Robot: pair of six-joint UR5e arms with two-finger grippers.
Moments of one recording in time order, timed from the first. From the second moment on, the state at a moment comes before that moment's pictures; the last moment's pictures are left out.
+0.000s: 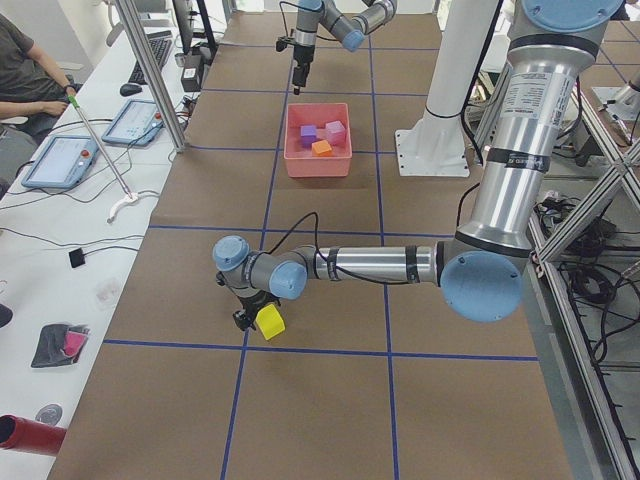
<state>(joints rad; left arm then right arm) -1.23 -1.76 -1.28 -1.85 -2.32 0.35 0.74 -1.02 1.79 -1.41 2.02 1.35</state>
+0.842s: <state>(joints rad) -1.21 -1.76 -1.26 -1.87 -2.32 0.32 0.88 -1.23 1.89 -1.41 2.10 1.12</state>
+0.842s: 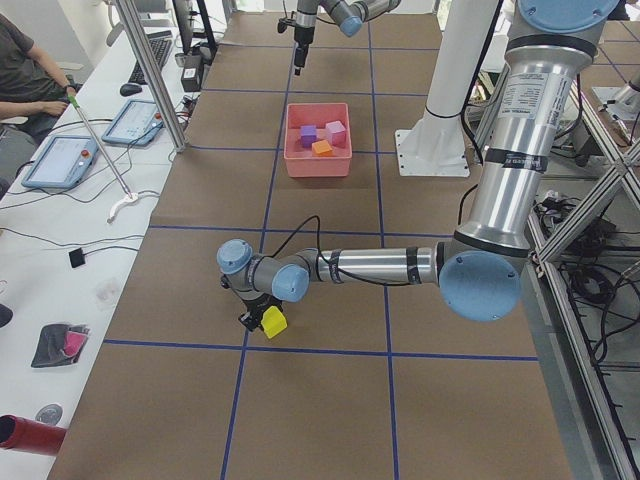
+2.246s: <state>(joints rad) -0.81 -2.15 -1.70 -1.83 -2.38 -1.11 1.10 -1.44 1.81 -1.41 2.21 0.65</state>
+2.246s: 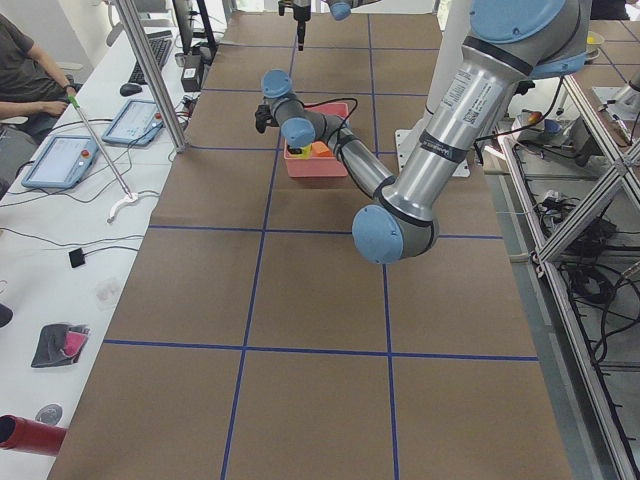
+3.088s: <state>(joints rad) -0.60 -2.16 -1.72 -1.81 -2.20 -1.29 1.10 -1.43 1.81 -1.41 2.22 0.65</state>
